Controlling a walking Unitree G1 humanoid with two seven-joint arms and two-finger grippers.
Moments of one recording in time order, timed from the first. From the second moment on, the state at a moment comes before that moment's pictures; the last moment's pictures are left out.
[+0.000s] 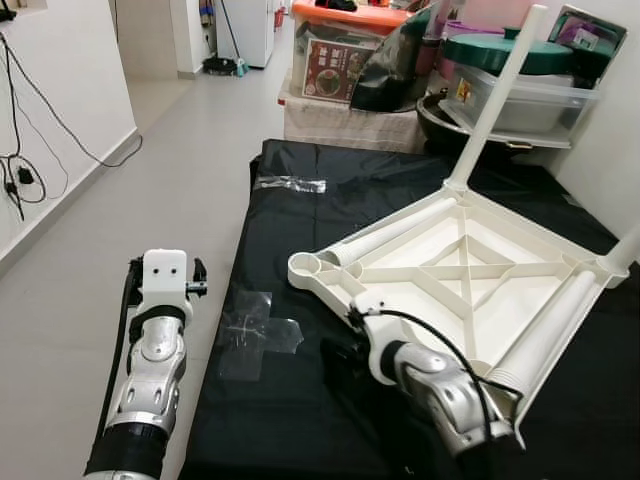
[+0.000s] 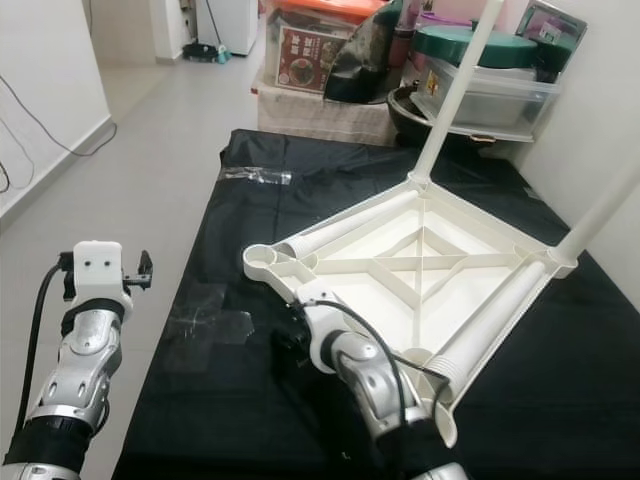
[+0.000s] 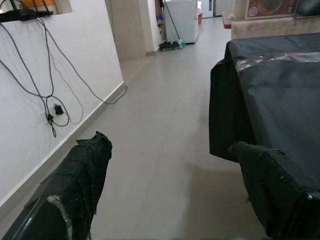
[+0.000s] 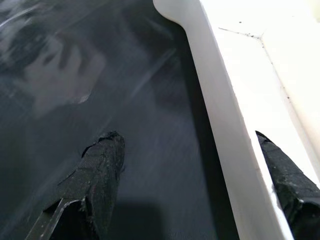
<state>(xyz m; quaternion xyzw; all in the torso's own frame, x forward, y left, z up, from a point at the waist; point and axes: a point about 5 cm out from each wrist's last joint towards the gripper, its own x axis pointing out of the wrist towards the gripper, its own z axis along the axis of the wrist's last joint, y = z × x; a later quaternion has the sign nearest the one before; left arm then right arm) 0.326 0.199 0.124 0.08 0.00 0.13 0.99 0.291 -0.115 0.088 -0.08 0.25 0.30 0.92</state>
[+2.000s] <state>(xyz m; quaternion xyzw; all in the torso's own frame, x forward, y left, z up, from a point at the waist) 0.331 0.190 0.120 0.09 0.00 0.10 0.99 0.242 -0.154 0.137 -0.09 0.14 0.51 0.84</state>
